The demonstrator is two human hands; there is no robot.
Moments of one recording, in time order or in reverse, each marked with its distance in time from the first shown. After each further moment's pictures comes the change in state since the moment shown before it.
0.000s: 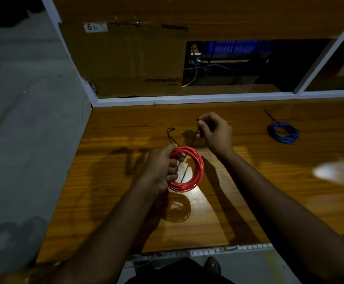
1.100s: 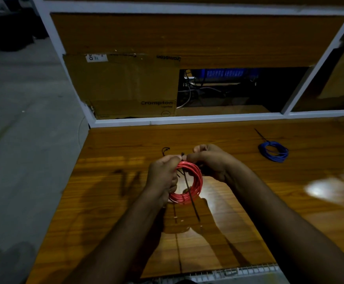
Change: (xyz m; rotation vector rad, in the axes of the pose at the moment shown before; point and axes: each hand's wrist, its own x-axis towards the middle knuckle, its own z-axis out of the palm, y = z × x) left_hand 0.006 0.010 0.021 0.105 0.039 0.207; right_hand -0.009 -0.055 -0.034 0.342 -0.530 0.593
